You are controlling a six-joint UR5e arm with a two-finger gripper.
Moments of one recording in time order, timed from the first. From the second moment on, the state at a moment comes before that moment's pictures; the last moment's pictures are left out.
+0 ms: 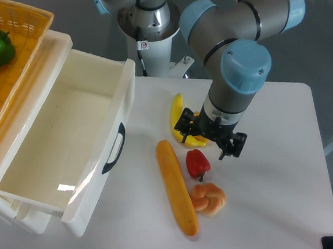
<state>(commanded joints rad) 2.56 -1.91 -1.37 -1.42 1.48 0.89</state>
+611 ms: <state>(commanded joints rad) 2.56 -1.92 -1.41 -1.37 1.47 0.87</state>
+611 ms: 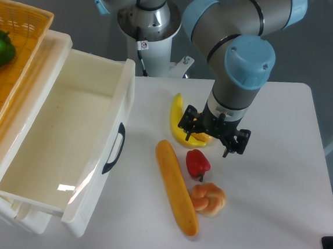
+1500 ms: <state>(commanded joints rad) 2.51 -1.98 -1.48 -1.19 1.47 0.53</state>
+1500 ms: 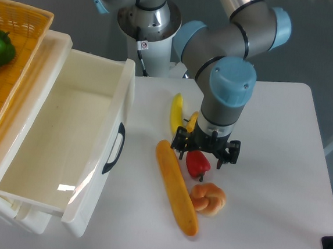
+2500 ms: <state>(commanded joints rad) 2.47 -2.09 -1.53 -1.18 1.47 0.45</state>
